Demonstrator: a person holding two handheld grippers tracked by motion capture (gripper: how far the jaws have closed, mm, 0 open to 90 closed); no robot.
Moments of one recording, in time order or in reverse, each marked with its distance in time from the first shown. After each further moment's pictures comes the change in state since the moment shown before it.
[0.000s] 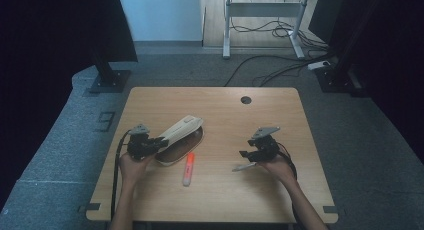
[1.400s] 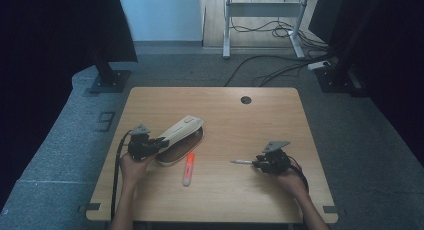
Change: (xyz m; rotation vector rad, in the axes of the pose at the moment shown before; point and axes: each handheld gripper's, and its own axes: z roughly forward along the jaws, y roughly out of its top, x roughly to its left) left arm -0.001 -0.001 0.002 0.002 -0.003 -0.002; right arm -0.001 -0.054 -0.009 0.066 -0.012 0.003
